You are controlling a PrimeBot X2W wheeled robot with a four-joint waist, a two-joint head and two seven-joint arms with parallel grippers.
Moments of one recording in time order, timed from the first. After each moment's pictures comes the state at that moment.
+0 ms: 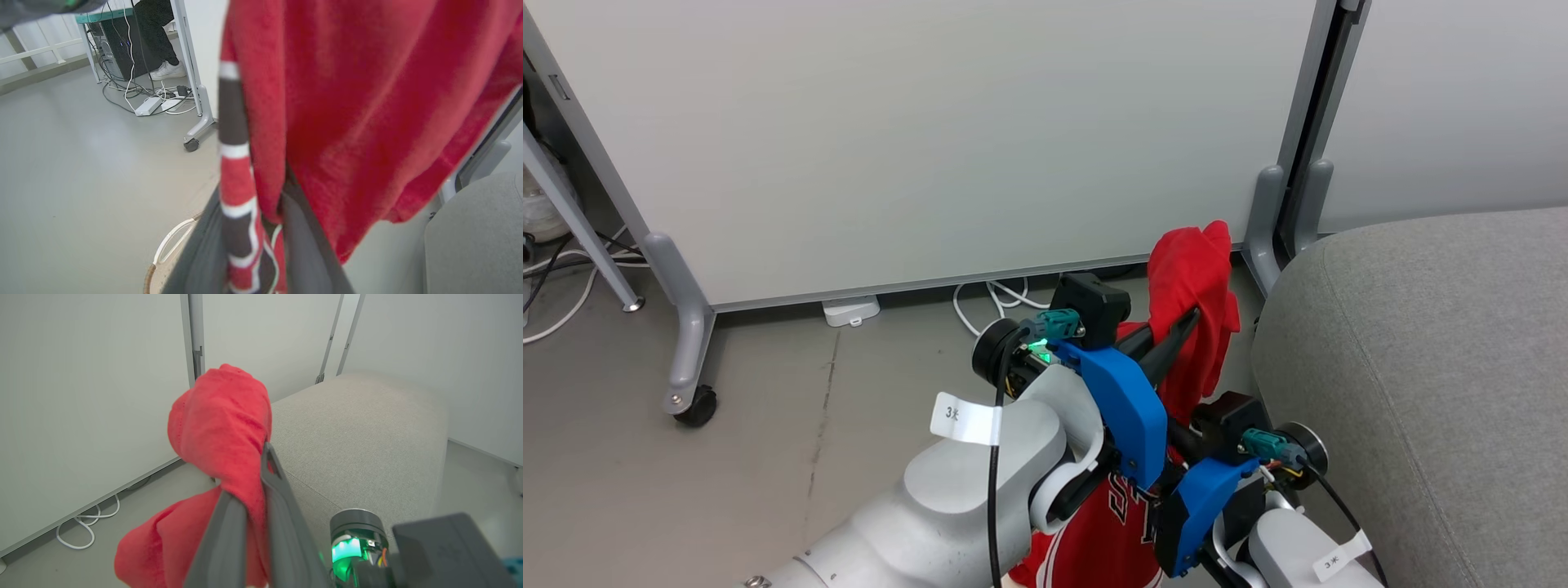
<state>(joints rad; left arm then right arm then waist) -0.82 0.05 -1.20 0.60 -1.06 -0.02 -0.10 -0.39 -0.05 0.49 0.61 0.27 0.13 -0.14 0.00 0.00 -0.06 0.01</state>
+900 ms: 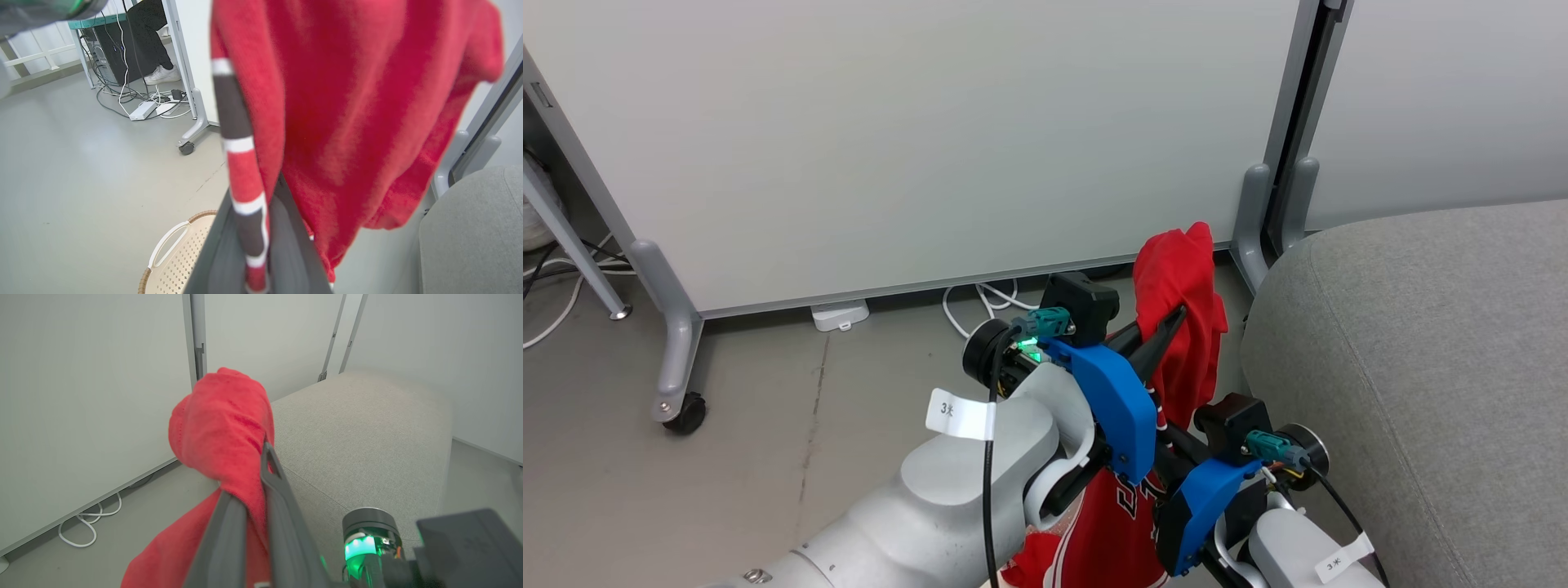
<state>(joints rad) -0.84 0.05 -1.25 0.65 -1.10 -0.02 -0.13 -0.41 -0.05 0.50 0.66 0.29 0.13 -0.18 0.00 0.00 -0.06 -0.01</state>
